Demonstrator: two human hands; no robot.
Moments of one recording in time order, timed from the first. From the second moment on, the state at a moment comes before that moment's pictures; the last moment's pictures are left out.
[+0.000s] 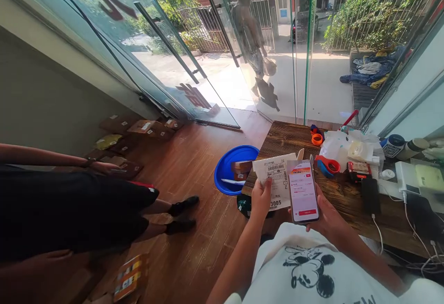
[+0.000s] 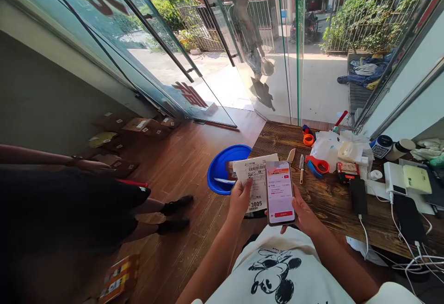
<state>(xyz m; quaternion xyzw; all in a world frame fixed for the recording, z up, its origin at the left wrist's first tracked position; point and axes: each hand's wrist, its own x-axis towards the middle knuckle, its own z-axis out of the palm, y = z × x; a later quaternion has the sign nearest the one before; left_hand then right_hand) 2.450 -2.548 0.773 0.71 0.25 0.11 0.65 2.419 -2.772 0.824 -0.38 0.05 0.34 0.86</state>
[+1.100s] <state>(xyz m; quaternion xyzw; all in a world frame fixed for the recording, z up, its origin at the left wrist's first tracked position) 2.450 -2.555 0.794 0.71 0.27 0.07 0.65 2.423 -2.776 0.815 -0.39 0.01 0.32 0.87</state>
